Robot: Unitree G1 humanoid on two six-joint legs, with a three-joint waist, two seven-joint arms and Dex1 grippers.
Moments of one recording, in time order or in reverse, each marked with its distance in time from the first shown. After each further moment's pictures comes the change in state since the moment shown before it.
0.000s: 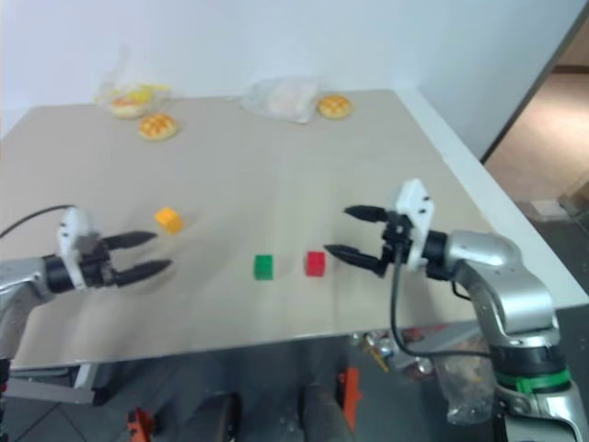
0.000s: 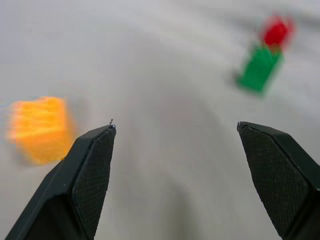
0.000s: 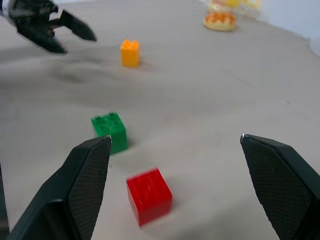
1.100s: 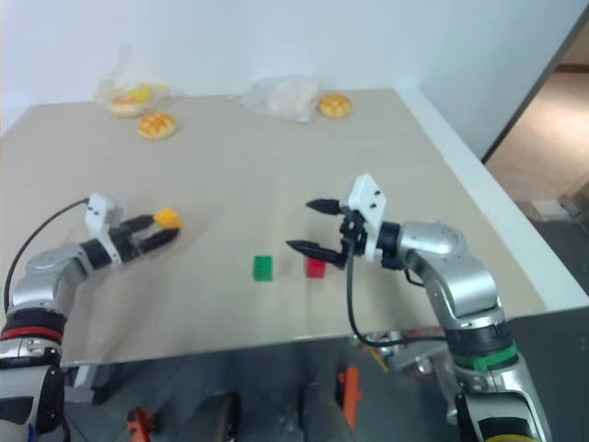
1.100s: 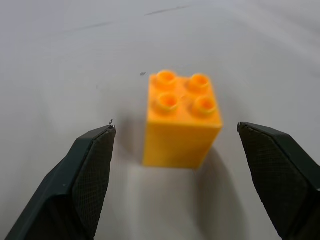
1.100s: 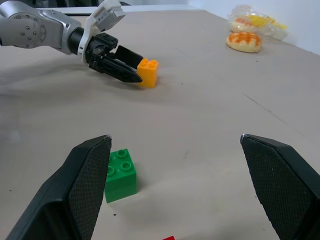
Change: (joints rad) left arm -0.409 -0.157 -0.137 0.728 0.229 -0.300 0.108; right arm -0.092 0.111 0.101 0.031 -0.061 -0.026 -0.055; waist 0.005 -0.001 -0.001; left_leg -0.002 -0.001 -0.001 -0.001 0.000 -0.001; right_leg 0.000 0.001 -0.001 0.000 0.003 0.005
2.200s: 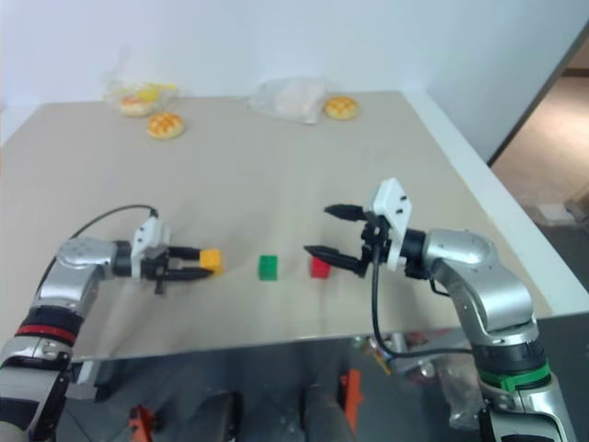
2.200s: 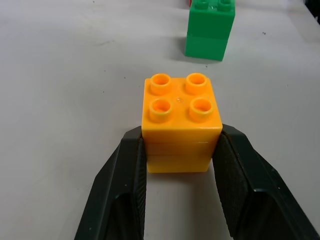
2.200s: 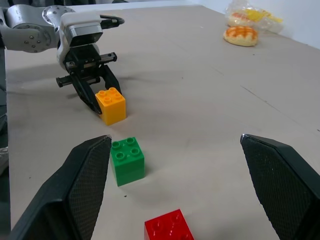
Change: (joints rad) left arm 0.016 -0.005 -0.250 -0.148 0.084 -0.215 -0.467; right arm 0.090 -0.082 -0.086 -0.087 0.077 0.056 0.009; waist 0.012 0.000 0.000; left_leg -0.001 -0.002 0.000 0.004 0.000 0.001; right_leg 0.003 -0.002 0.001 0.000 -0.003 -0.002
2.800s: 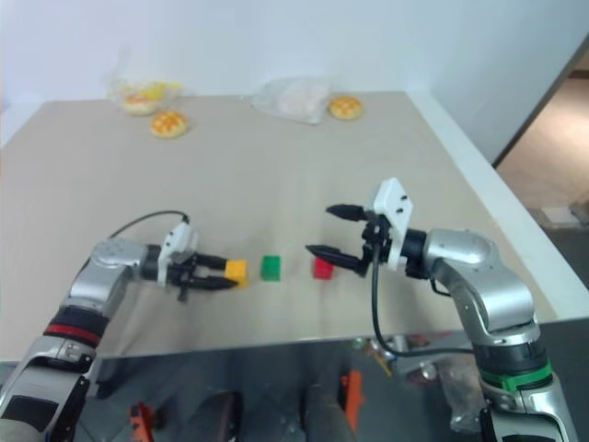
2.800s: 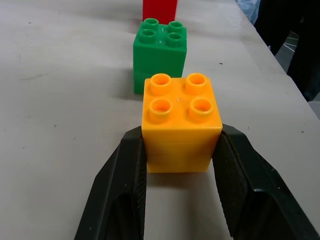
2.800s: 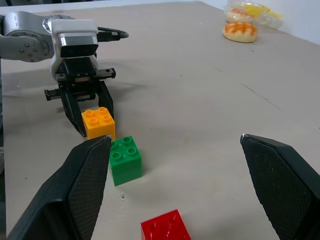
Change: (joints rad) left arm 0.008 -0.067 -0.054 -0.112 -0.012 0.114 -0.040; right arm 0.000 -0.006 -0.001 -0.001 0.000 0.011 -0.008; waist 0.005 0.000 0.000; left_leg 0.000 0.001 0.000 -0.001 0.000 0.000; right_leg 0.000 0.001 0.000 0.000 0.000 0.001
